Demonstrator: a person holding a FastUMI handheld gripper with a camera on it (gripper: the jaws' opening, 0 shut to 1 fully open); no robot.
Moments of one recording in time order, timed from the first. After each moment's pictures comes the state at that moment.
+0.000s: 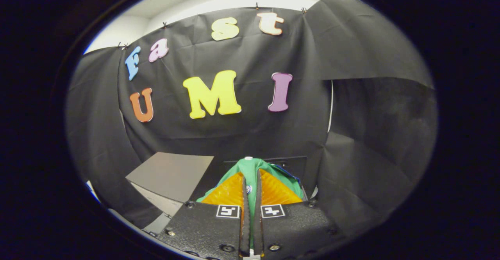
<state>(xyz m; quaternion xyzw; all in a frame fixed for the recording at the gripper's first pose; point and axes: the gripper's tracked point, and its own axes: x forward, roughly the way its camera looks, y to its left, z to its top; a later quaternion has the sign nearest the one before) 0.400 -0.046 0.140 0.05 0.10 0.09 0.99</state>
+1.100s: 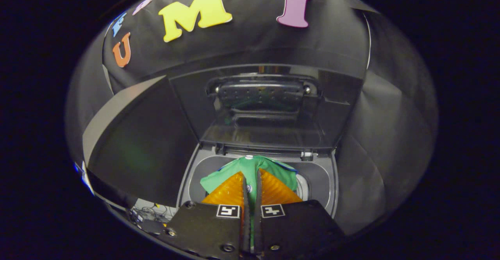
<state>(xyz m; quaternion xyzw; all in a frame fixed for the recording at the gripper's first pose) 0.606 -0.047 -0.120 -0.01 0.32 0.13 0.94</state>
